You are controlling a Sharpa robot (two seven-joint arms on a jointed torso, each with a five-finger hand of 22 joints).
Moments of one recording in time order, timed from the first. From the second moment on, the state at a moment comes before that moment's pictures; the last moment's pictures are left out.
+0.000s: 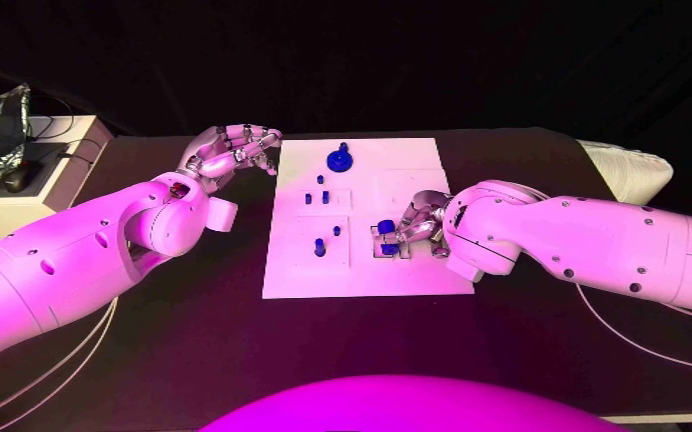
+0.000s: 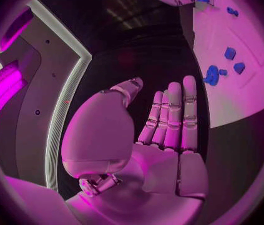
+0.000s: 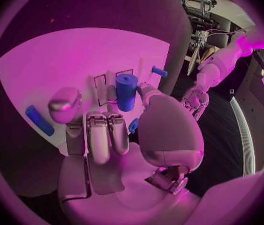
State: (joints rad) left arm 0.89 -0.88 0.28 1.38 -0.31 -0.14 0.36; left_hand 1.30 -0.21 0.44 0.16 0.18 0.77 0.19 0.39 0.26 0.73 0.14 0.69 0.12 0.91 0.08 1.15 0.40 0.18 0.91 0.18 0.79 0.68; right arm 1.22 -0.74 -0.18 1.63 -0.92 -0.21 -0.68; right_hand 1.08 -0.15 0.19 0.29 0.32 1.00 0.07 0.32 0.74 1.47 0.01 1.57 1.31 1.47 -0.06 1.56 1.31 0.12 1.41 0.04 0.96 1.11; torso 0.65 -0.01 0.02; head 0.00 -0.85
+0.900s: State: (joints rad) left arm 0.89 -0.88 0.28 1.38 -0.31 -0.14 0.36; left_hand 1.30 -0.21 0.44 0.16 0.18 0.77 0.19 0.39 0.26 0.73 0.14 0.69 0.12 0.91 0.08 1.15 0.40 0.18 0.91 0.18 0.79 0.68; right arm 1.21 -0.74 -0.18 1.64 -0.94 -0.22 -0.67; right_hand 1.03 -0.13 0.02 0.29 0.25 1.00 0.07 0.32 0.75 1.47 0.01 1.55 1.31 1.47 -0.06 1.56 1.31 0.12 1.41 0.05 0.94 1.11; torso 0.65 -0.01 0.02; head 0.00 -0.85
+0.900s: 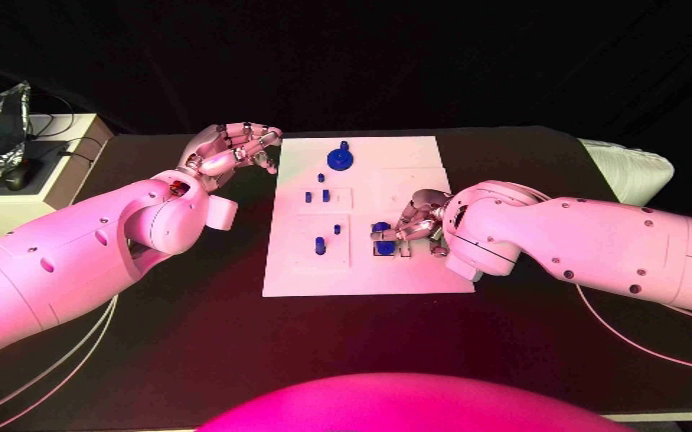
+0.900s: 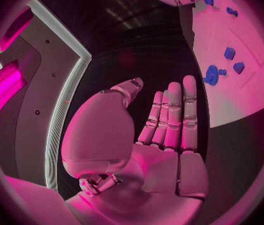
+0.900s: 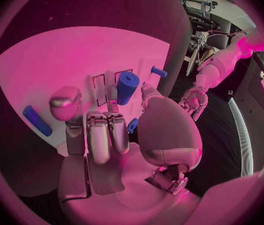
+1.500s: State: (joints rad) left arm 0.89 -0.88 0.28 1.38 -0.31 -0.14 0.36; left_hand 1.30 -0.21 0.44 0.16 0.18 0.77 0.19 0.39 0.26 0.73 0.14 0.69 0.12 0.91 0.08 1.15 0.40 0.18 0.91 0.18 0.79 0.68; right arm 1.21 -0.87 -0.17 1.73 -0.93 -0.24 -0.54; right_hand 1.13 -0.09 0.01 0.29 0.25 1.03 0.06 0.34 0.78 1.47 0.00 1.55 1.31 1.47 -0.06 1.56 1.31 0.12 1.41 0.04 0.95 1.13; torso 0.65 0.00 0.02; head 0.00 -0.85
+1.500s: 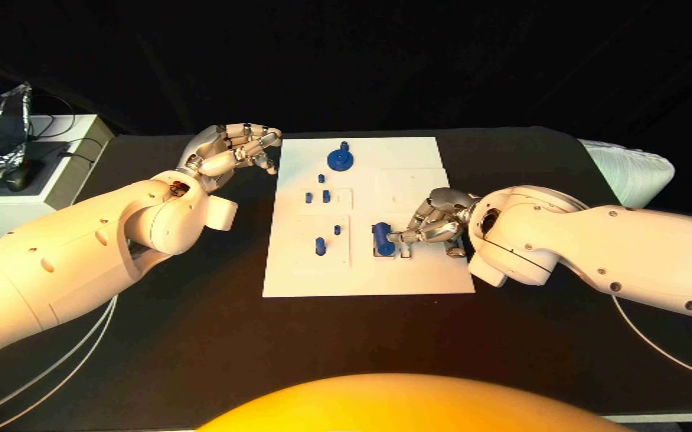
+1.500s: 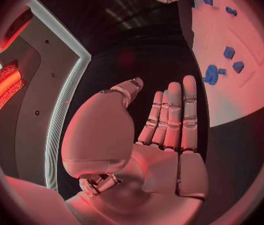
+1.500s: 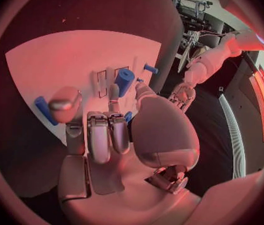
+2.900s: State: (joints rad) left arm 0.89 -0.88 0.28 1.38 -0.31 -0.14 0.35; left_hand 1.30 -0.20 0.43 0.17 0.18 0.77 0.19 0.39 0.26 0.73 0.14 0.69 0.12 0.91 0.08 1.15 0.39 0.18 0.91 0.18 0.78 0.67; right arm 1.19 -0.81 -0.17 1.68 -0.96 -0.23 -0.54; right_hand 1.32 -0.07 0.10 0.29 0.27 1.04 0.04 0.38 0.80 1.47 -0.03 1.57 1.31 1.47 -0.09 1.56 1.31 0.12 1.43 0.03 0.96 1.15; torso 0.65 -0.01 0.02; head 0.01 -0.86
